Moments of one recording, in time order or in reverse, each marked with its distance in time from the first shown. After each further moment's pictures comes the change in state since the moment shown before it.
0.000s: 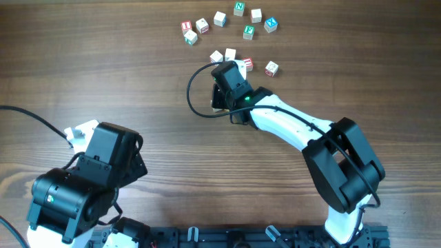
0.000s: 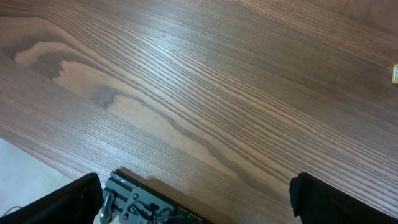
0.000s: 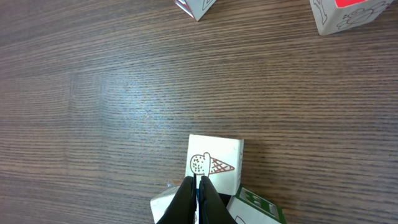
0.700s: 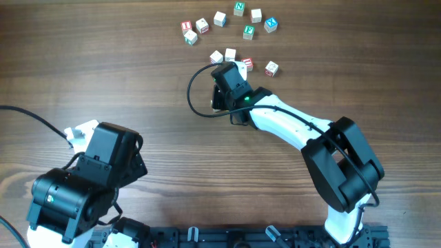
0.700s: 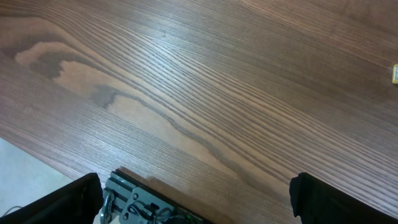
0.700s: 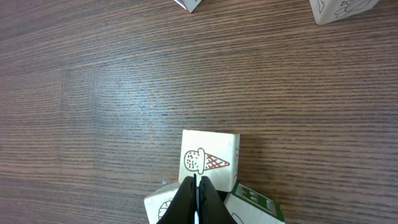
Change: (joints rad) left arm 0.000 0.000 0.000 0.000 0.000 0.000; right arm 0.000 0.006 0.000 -0.012 0.000 0.018
